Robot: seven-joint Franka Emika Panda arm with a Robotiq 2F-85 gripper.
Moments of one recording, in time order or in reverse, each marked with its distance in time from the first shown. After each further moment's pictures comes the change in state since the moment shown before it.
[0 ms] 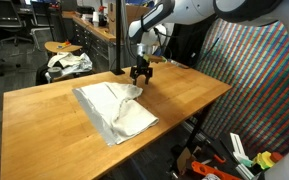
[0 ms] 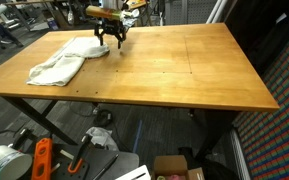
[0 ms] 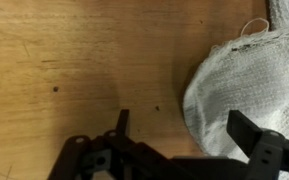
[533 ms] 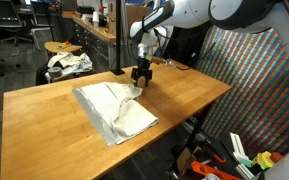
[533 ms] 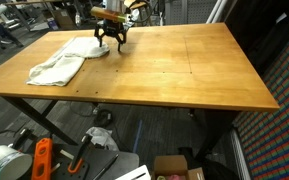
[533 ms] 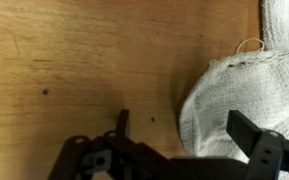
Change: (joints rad) arm -0.038 0.060 0.030 0.084 0.029 -0.116 -0.113
